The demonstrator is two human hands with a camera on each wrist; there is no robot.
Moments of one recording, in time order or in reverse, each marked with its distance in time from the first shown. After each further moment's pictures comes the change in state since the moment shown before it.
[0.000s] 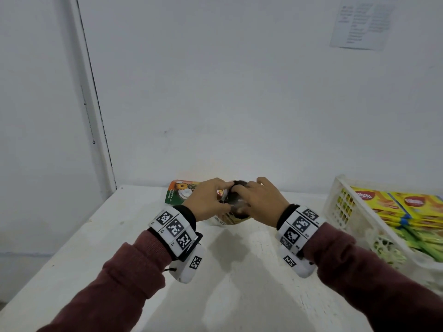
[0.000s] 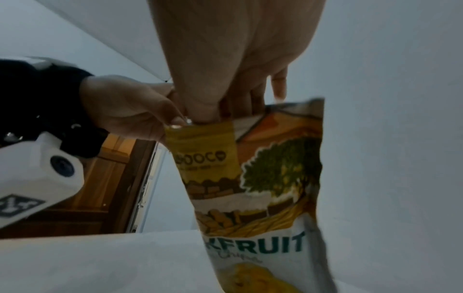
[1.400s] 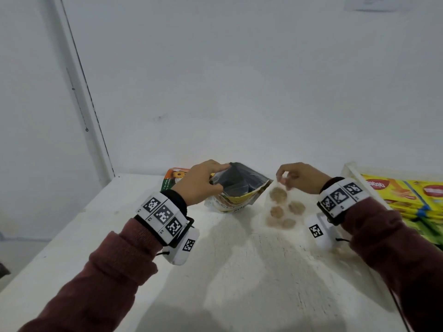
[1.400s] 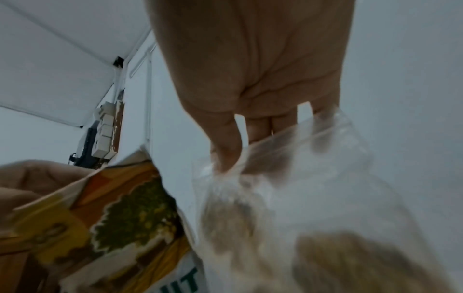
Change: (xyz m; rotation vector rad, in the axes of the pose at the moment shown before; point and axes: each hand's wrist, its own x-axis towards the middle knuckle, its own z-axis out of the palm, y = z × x) left_hand 0.023 0.000 0.000 0.165 -0.009 -0.005; right_hand -0.031 0.113 0.011 0.657 -0.331 0.484
